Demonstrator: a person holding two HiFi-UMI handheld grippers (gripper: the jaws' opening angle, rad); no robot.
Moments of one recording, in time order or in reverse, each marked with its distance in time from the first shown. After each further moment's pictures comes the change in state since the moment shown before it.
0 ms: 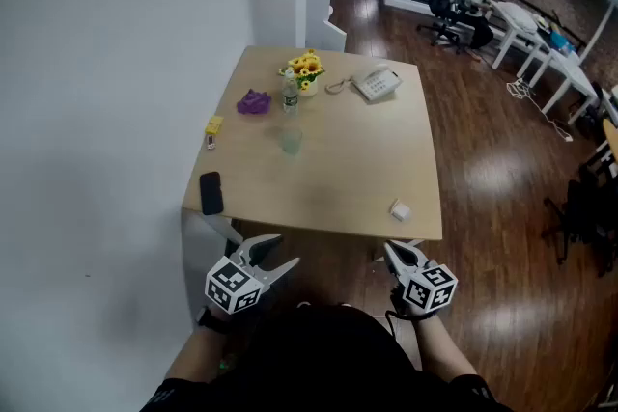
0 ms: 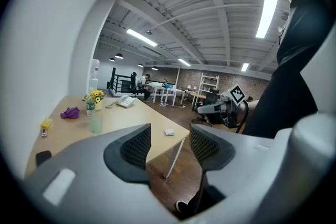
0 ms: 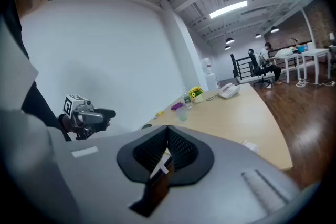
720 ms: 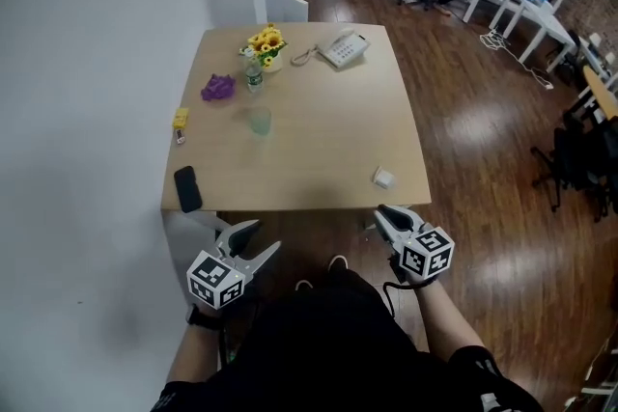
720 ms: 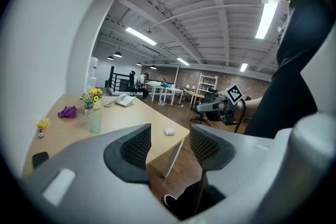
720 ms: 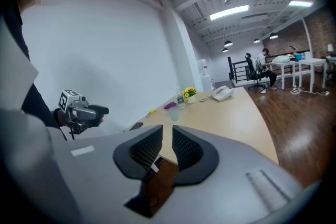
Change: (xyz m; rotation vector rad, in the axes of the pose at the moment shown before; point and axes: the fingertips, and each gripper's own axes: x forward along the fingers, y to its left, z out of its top) left arm 0.010 0.018 -0.002 0.001 -0.002 -0.012; right arm 0.010 -0.033 0.007 -0.059 0.011 -0.053
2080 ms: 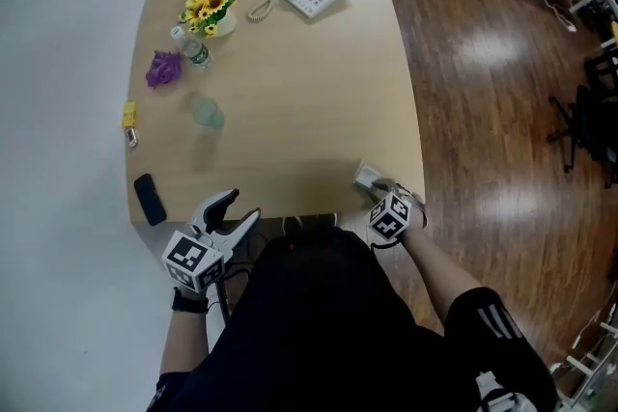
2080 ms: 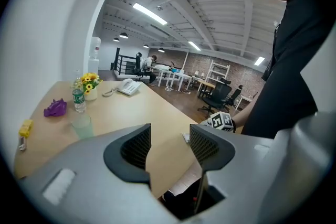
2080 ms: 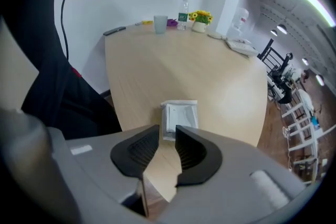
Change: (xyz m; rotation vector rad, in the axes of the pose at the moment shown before) left arm 0.185 0.105 0.030 -0.080 0.187 0.052; right arm 0.122 -0.235 -0.176 -0.524 0.802 -0.026
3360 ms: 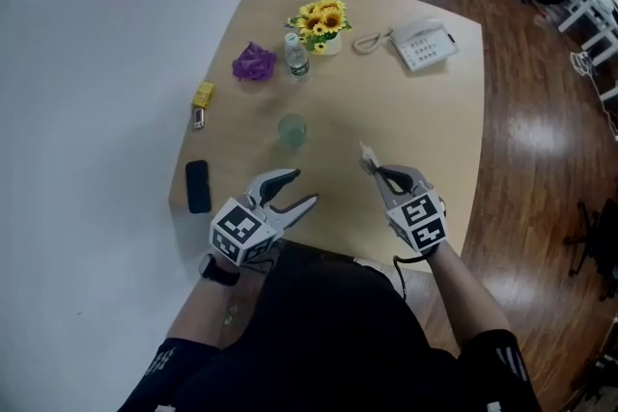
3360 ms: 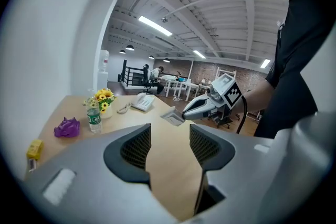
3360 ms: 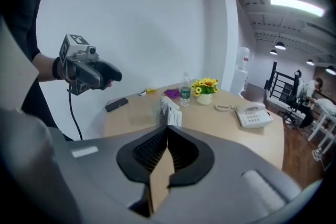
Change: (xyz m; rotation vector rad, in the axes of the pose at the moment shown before) left arm 0.000 0.096 0.060 0.019 -0.113 0.082; right arm -0.097 -0.044 0.324 0.015 -0.519 0.136
